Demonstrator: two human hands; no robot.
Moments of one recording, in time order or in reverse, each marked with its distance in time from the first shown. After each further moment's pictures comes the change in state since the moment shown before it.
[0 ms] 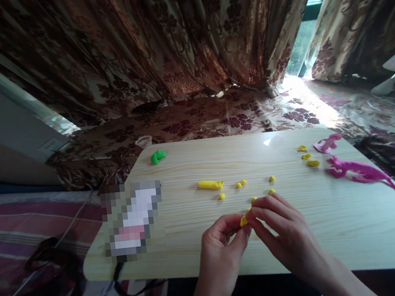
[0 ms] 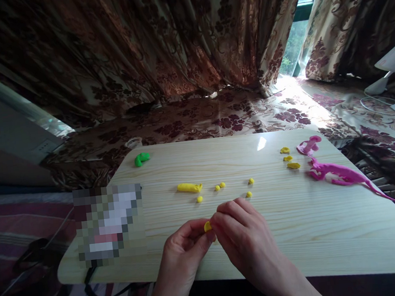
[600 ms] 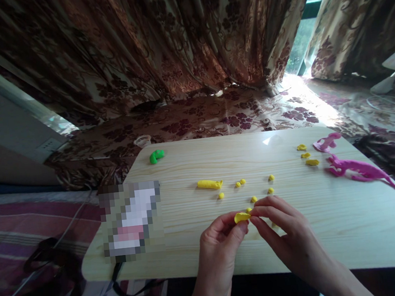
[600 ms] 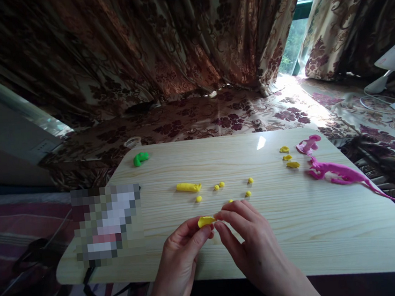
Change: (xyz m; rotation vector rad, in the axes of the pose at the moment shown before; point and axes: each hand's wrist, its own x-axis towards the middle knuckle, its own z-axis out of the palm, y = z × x) left_hand 0.000 0.003 0.008 -0.208 0.098 -0.075; right_hand -0.006 0.002 0.002 0.116 0.053 0.133
